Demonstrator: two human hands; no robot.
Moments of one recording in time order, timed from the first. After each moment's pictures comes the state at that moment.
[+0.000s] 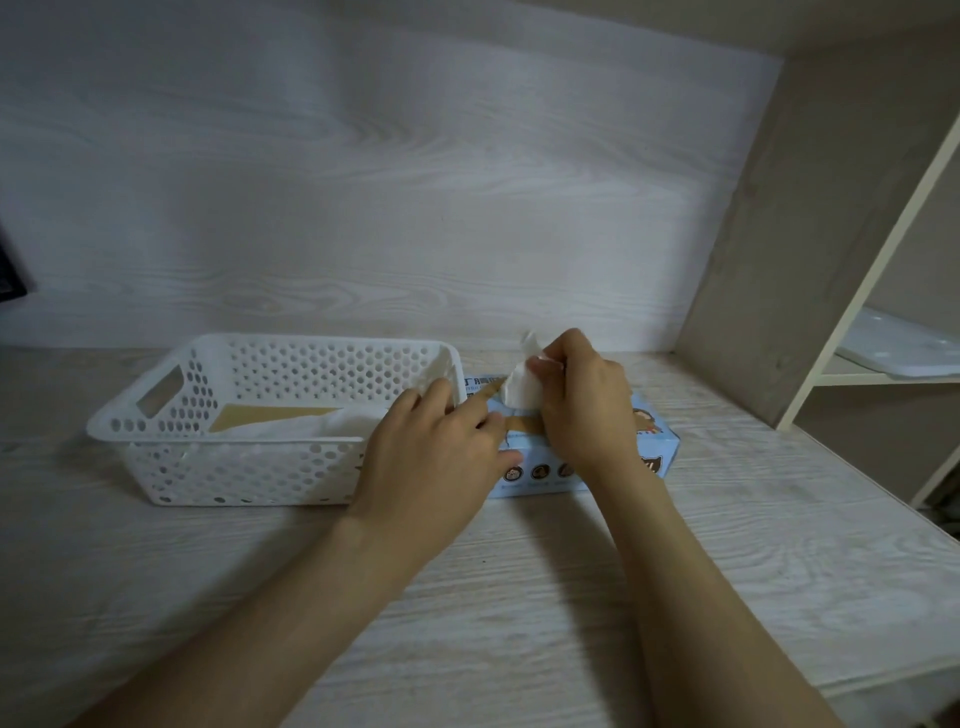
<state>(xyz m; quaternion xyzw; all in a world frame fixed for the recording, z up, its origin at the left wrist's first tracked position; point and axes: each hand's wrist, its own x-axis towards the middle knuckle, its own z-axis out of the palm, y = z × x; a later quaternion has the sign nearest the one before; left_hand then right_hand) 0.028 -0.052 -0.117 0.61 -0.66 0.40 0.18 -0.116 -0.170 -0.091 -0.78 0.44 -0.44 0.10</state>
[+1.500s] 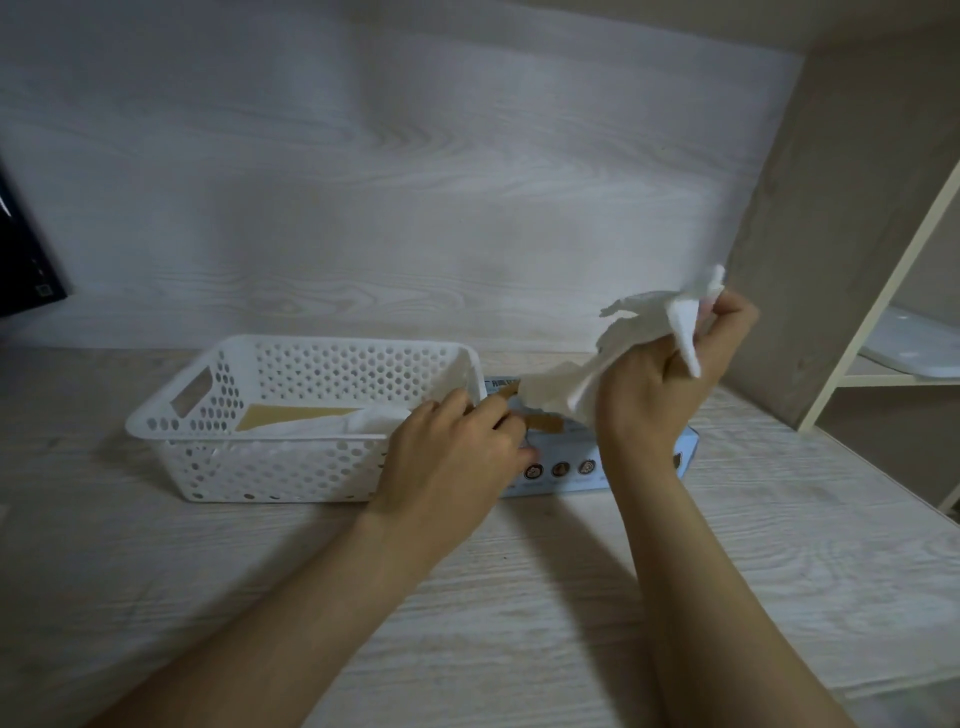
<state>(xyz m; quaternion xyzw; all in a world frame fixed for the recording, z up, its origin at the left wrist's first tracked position) 0.030 -0.052 -0.120 0.59 -0.69 0.35 0.23 -0.107 -0.136 -0.052 -0.48 0.28 -0.81 0.20</state>
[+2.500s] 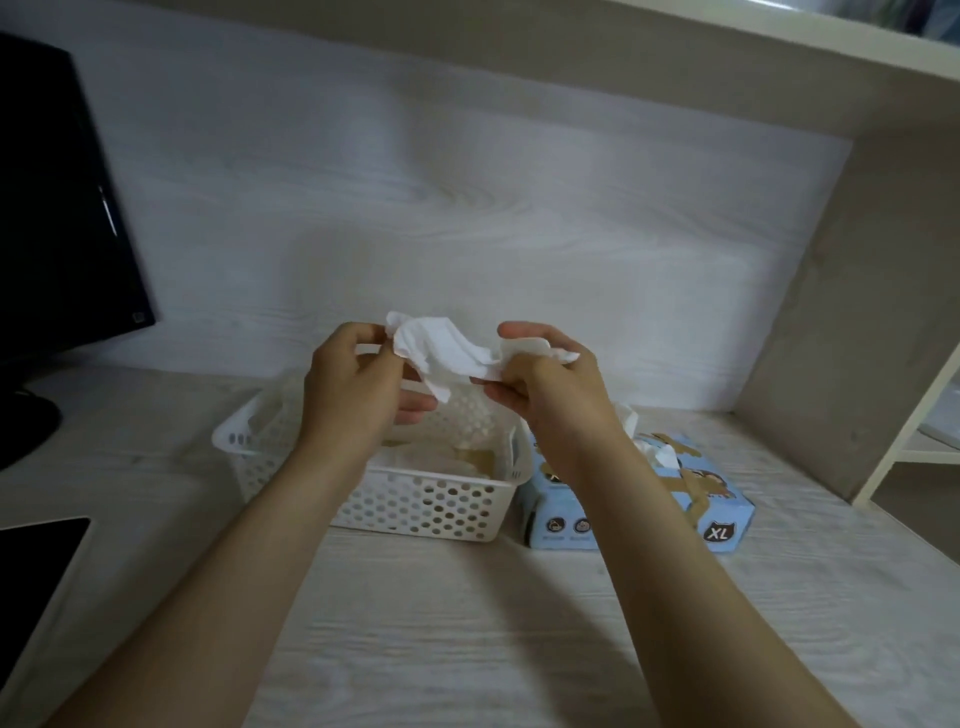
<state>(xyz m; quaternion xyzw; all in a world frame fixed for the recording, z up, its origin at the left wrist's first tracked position) 0.128 -0.017 -0.033 0.59 -0.32 -0.20 0.72 -0.025 -0.104 -0.017 -0.61 0.27 -0.46 0.58</state>
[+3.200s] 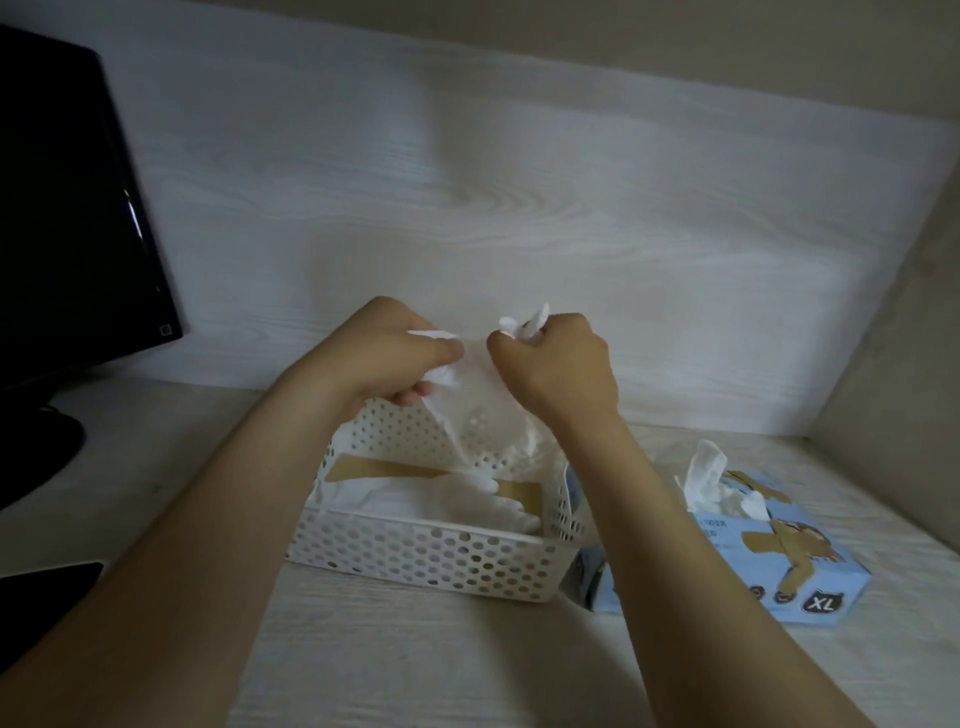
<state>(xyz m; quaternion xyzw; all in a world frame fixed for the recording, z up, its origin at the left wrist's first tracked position) 0.200 -0.054 0.012 0.73 -0.47 -0.19 0.47 0.052 -0.145 0.002 -0.76 0.44 -0.42 0.24</state>
